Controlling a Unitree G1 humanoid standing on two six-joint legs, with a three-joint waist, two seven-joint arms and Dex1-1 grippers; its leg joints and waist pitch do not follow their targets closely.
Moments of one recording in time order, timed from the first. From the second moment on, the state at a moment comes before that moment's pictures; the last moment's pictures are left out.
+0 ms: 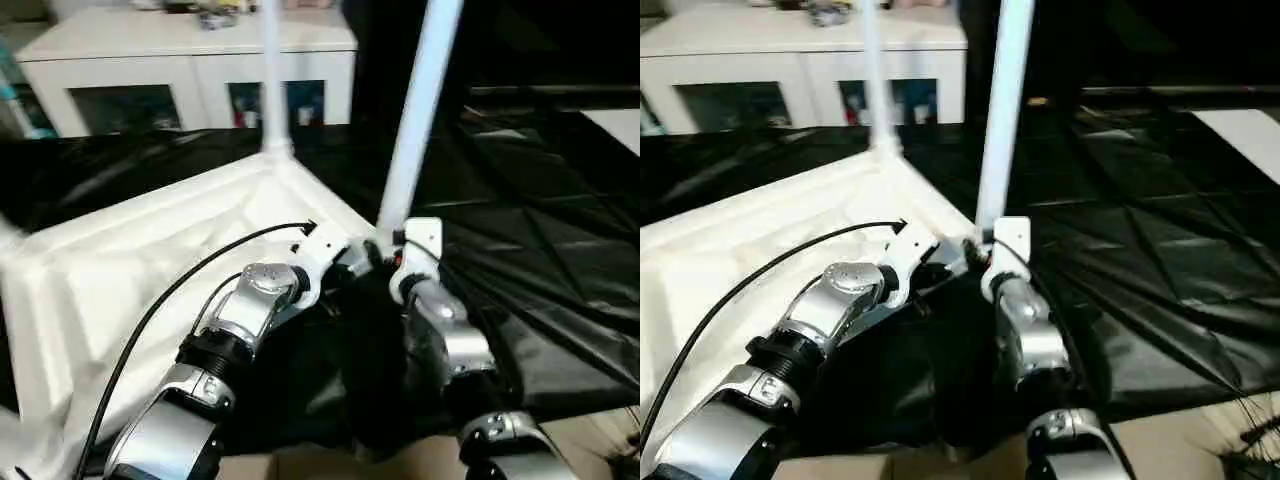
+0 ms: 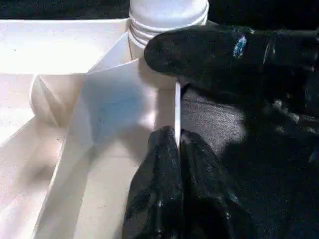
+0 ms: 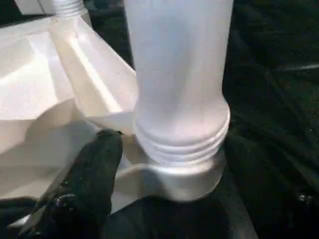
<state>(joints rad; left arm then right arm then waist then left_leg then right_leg) -0.69 0.06 -0.22 0.72 0.06 0.30 -0.58 -0.52 0.05 -0.04 0.67 0.06 0.09 0.07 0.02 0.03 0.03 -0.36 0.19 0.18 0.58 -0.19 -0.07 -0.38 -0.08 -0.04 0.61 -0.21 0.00</state>
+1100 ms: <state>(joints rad) -0.44 0.37 -0.31 0.34 -0.04 0.22 -1.15 -0.31 -0.35 0.13 0.40 0.16 -0.03 0.93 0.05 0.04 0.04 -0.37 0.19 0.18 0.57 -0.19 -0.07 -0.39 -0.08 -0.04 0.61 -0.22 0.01</state>
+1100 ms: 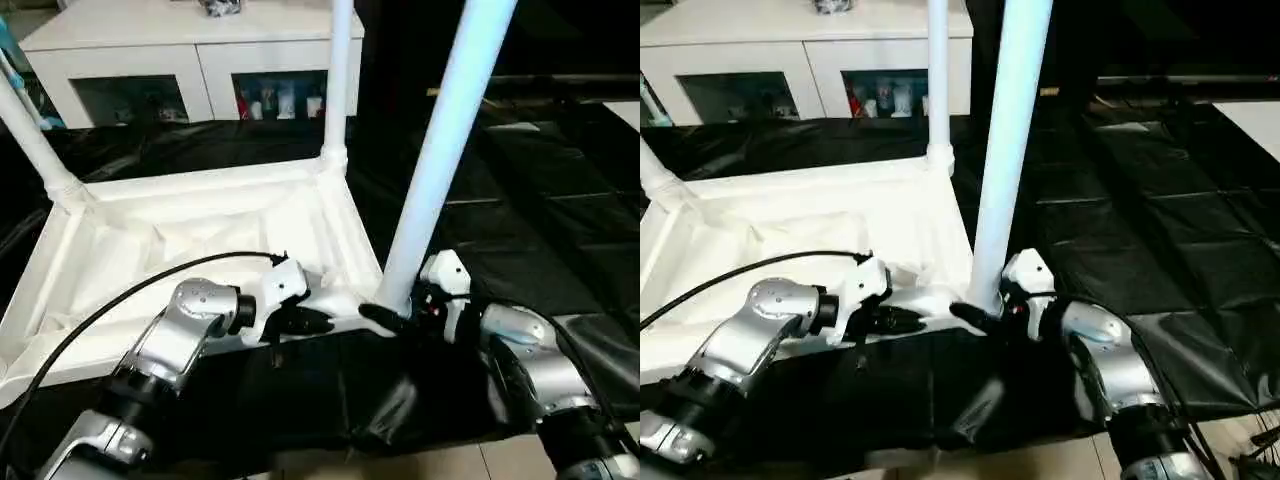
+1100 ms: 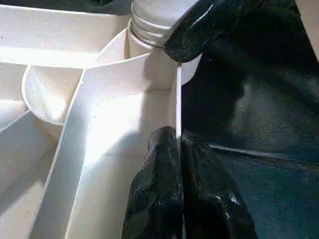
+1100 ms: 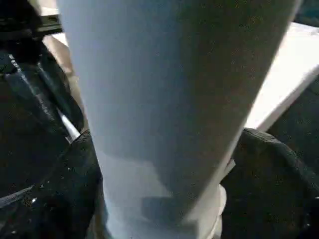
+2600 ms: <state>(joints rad) -0.65 0.06 -0.28 0.65 0.05 0.32 -0.68 -0.56 0.00 -0.06 0.69 0.07 0.13 0.04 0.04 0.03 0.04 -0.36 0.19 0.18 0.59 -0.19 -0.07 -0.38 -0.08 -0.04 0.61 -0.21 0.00</state>
